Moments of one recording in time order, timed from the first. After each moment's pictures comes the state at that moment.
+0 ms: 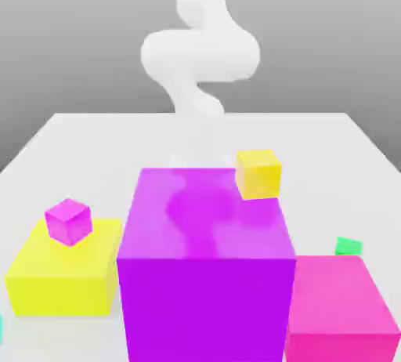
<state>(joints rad) -0.02 -0.71 -0.02 -2.29 0.01 2.32 0.83</state>
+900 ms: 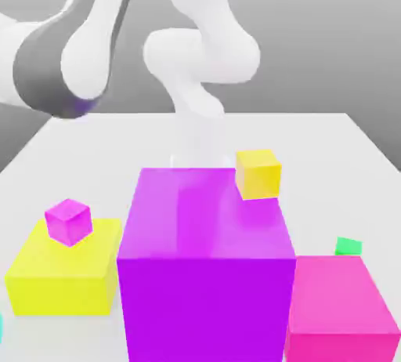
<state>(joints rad) -0.30 0.28 -0.25 -2.19 0.20 2.55 1.16</state>
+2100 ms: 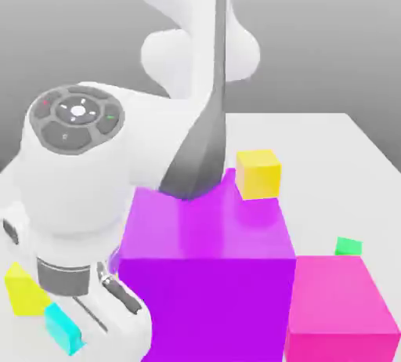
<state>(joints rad) 0.12 0.35 -0.23 -2.02 -0.27 2.18 1.38</state>
